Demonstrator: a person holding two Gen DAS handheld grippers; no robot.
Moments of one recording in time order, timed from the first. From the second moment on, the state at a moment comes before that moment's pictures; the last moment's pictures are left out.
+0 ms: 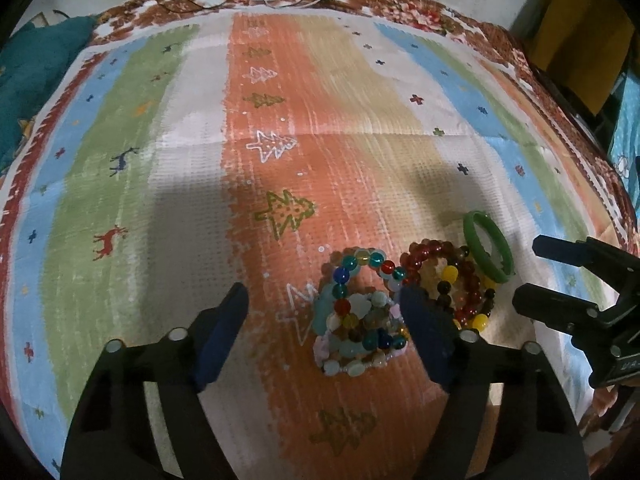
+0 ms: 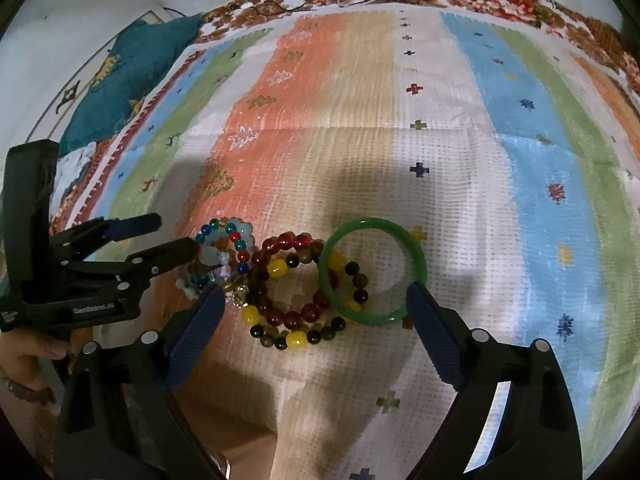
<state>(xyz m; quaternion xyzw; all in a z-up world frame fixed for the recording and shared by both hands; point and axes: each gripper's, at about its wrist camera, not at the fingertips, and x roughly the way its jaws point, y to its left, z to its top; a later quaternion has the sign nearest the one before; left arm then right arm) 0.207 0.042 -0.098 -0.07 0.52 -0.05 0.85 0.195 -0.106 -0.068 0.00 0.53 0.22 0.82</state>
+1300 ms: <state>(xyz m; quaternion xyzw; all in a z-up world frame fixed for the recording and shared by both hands) 0.221 0.041 -0.108 -0.06 0.52 -0.09 0.85 0.237 -0.107 -0.101 0.08 0.57 0.21 0.79</state>
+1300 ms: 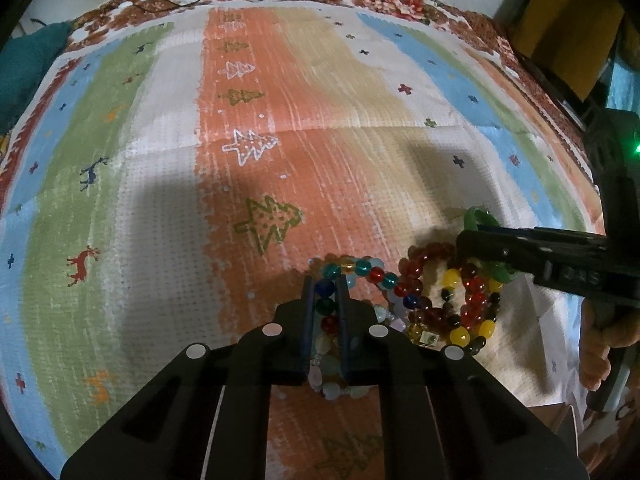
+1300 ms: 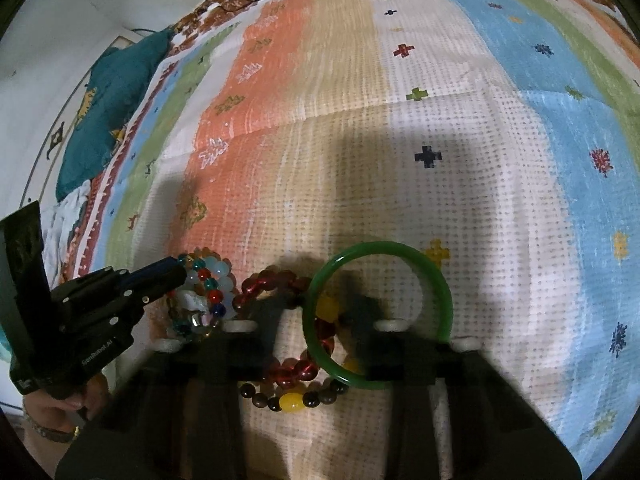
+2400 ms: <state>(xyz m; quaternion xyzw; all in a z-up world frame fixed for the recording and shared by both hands) 0.190 0.032 -0.050 -0.07 0.47 -0.09 0.87 0.197 -0.101 -0.055 0.04 0.53 0.23 0.81</state>
